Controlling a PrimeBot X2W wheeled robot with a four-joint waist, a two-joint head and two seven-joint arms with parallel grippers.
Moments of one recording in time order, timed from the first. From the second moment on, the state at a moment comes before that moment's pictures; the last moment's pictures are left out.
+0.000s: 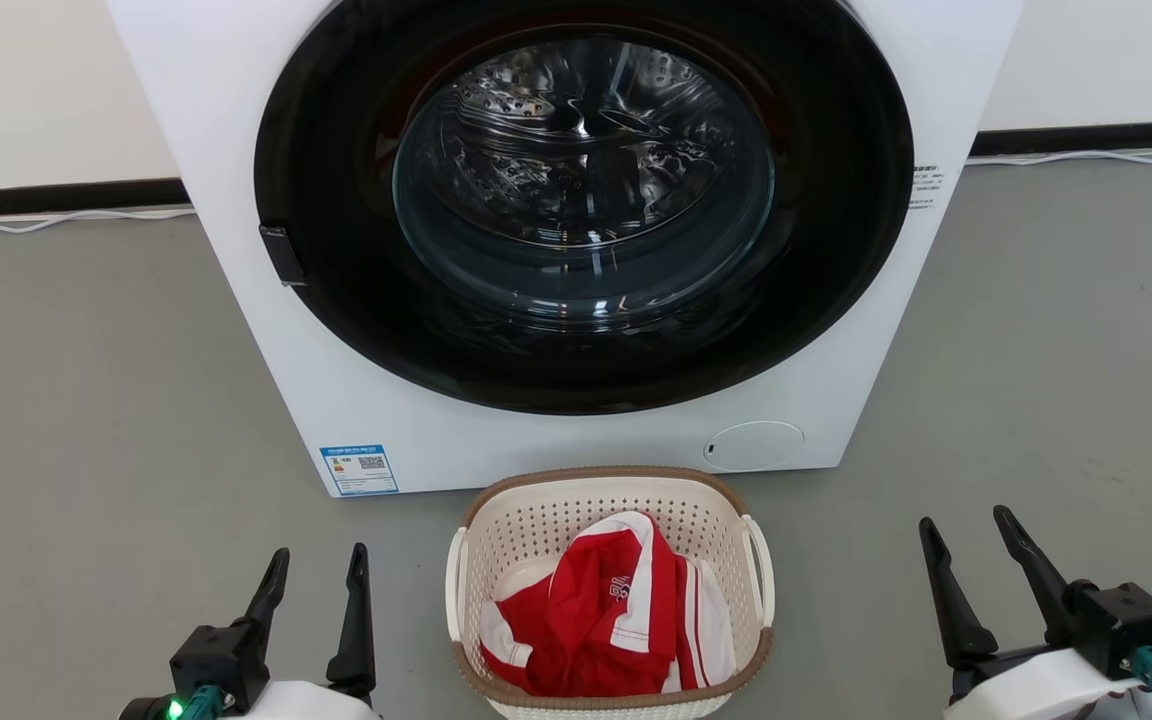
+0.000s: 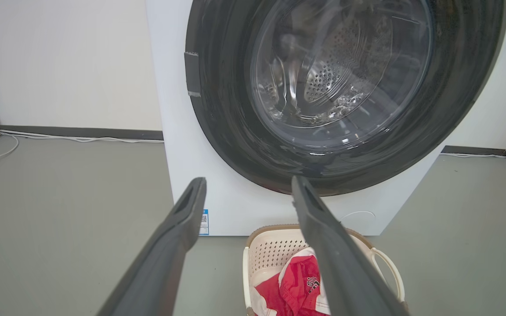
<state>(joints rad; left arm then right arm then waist) 0.04 0.04 -0.04 0.22 -0.17 -0.01 -0.25 -0.02 -0.19 0.03 0.29 0.17 0.12 -0.25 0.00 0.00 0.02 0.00</state>
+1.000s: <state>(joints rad) -0.25 0.04 -0.17 0.44 -0.26 0.03 -0.26 -0.30 -0.19 0.03 0.53 0.17 0.12 -0.25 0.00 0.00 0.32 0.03</state>
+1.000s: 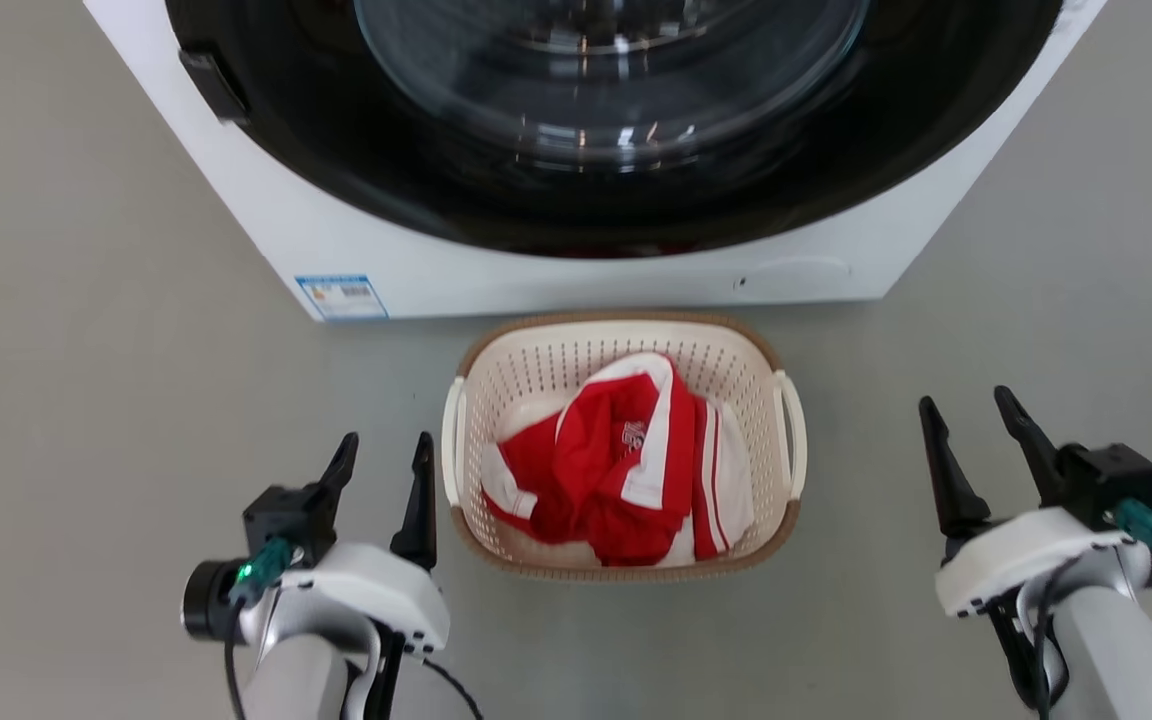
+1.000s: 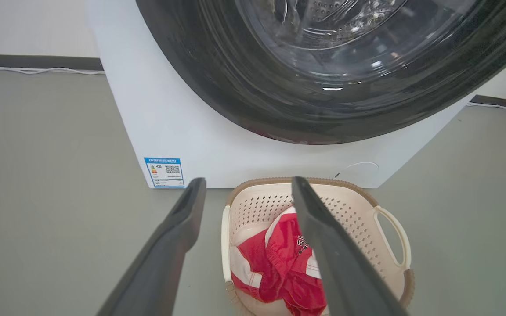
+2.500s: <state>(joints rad) -0.78 0.03 -0.36 0.87 -0.43 0.12 -0.26 -0.72 -0.22 0.17 0.80 0.25 0.12 -0.25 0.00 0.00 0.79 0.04</state>
